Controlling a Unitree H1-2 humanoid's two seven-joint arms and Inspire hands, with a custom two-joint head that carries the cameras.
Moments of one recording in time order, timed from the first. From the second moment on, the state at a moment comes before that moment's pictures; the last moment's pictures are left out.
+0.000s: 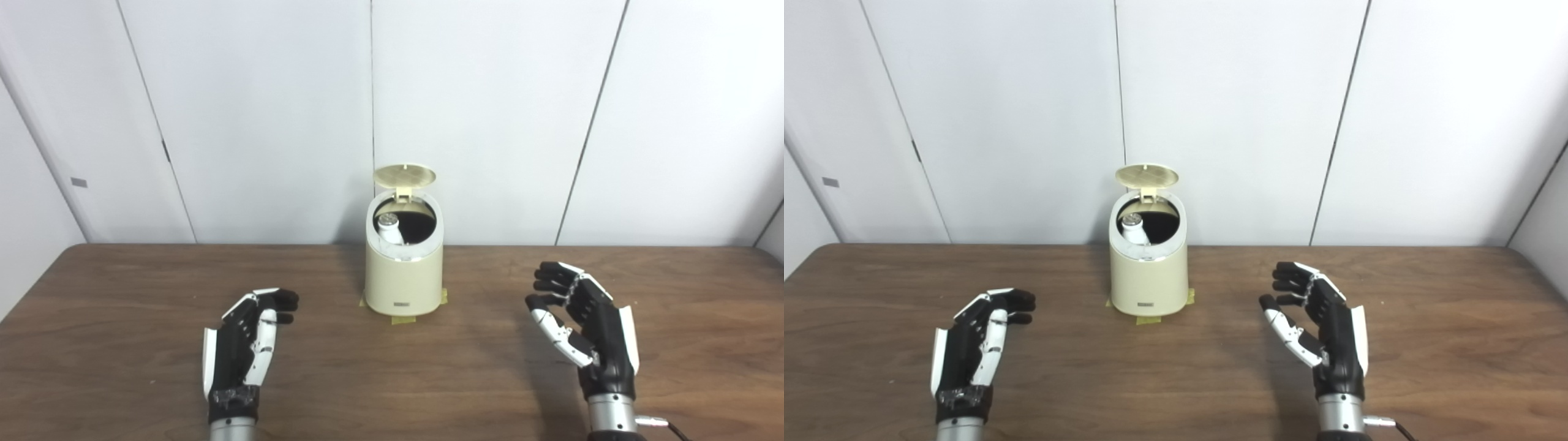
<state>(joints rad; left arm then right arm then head) -0.06 -0.02 0.06 -0.05 0.12 -0.25 0.15 -0.14 -0.04 -0.02 0.02 -0.11 -0.21 -0.23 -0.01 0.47</state>
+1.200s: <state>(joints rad) -0.71 0.19 -0.20 -0.32 0.63 0.45 -0.19 -0.18 0.00 -0.01 0.12 -0.15 -0.27 -0.22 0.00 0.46</state>
